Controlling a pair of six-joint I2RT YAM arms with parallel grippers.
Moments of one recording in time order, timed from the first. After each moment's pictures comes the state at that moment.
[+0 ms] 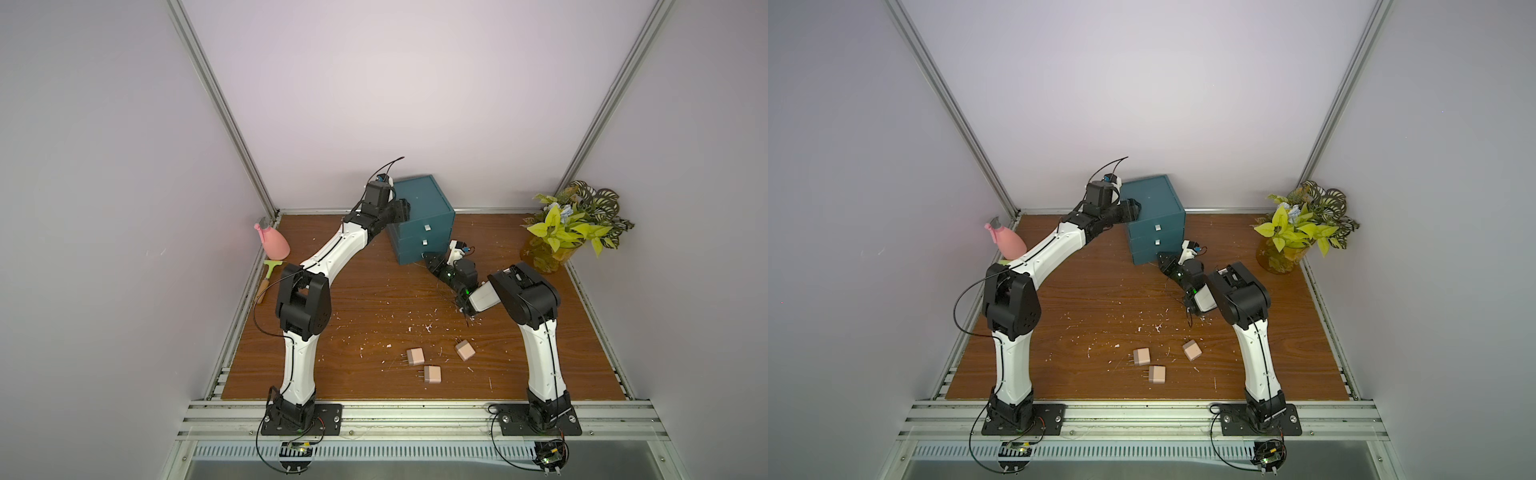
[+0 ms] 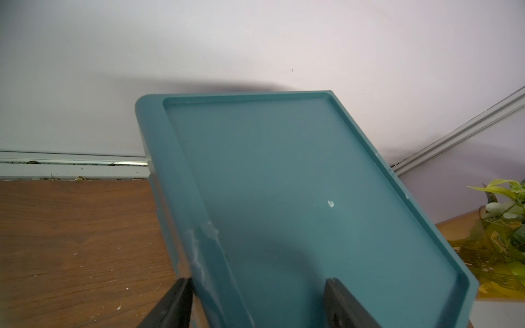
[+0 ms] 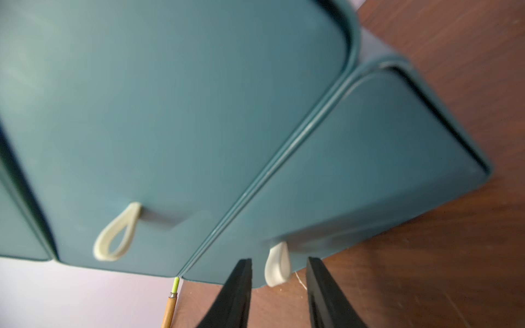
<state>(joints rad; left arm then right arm) -0.41 2.07 1.86 -0.27 0.08 -0.41 0.46 2.23 0.97 1.12 -0.14 1.04</state>
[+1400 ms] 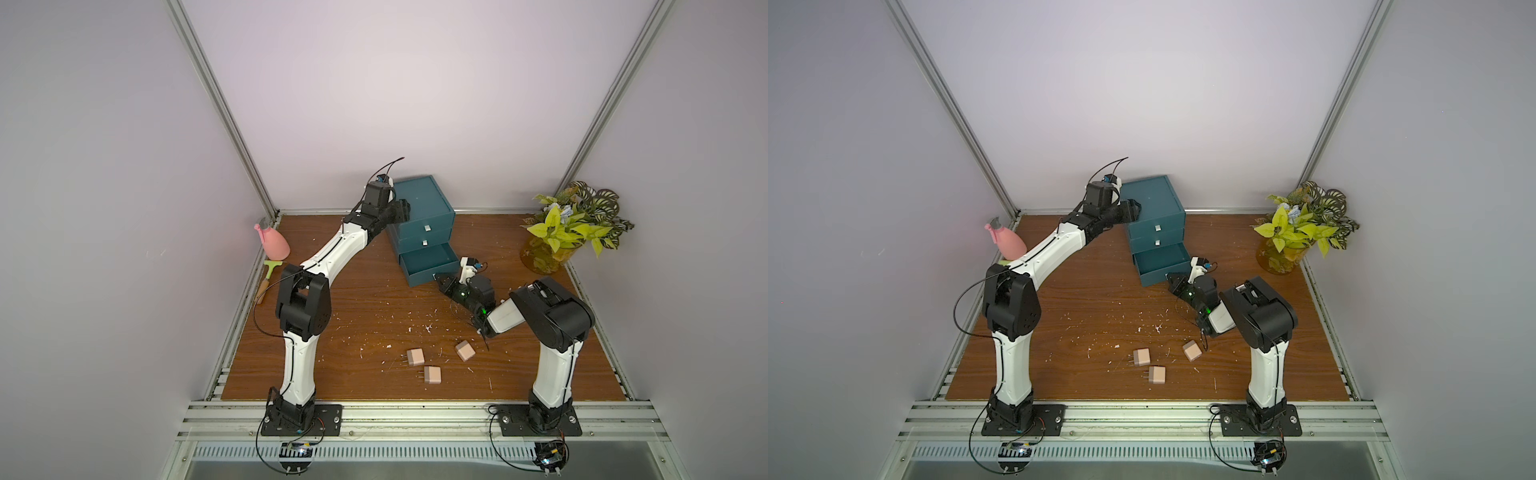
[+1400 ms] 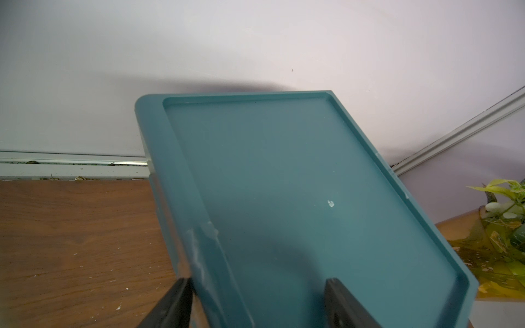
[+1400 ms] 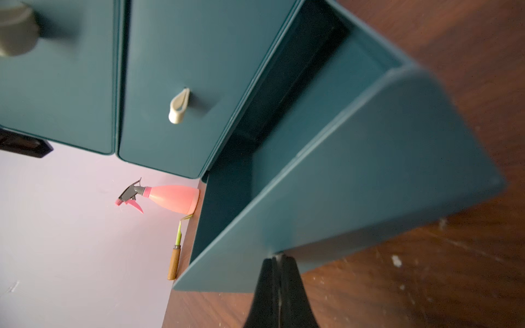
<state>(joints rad) -0.41 2.07 1.86 -0.27 0.08 -0.41 0.48 1.92 0.58 1.09 -0.16 1.00</state>
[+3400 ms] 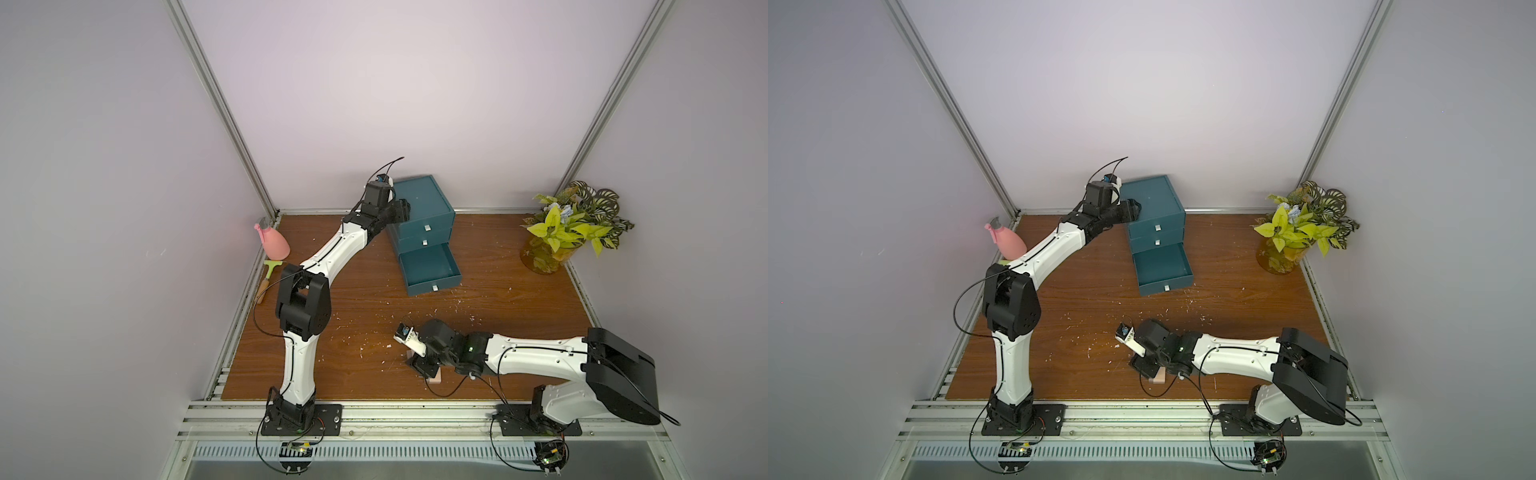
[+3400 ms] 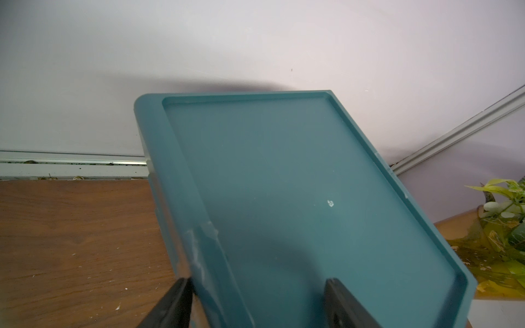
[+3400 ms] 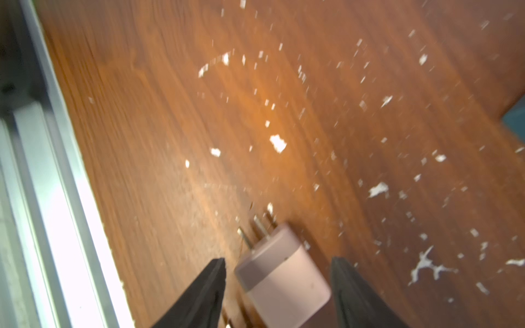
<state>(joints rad) -0.41 2.07 1.86 -0.27 0.09 -0.41 1.17 1.45 0.70 -0.18 0.05 0.03</state>
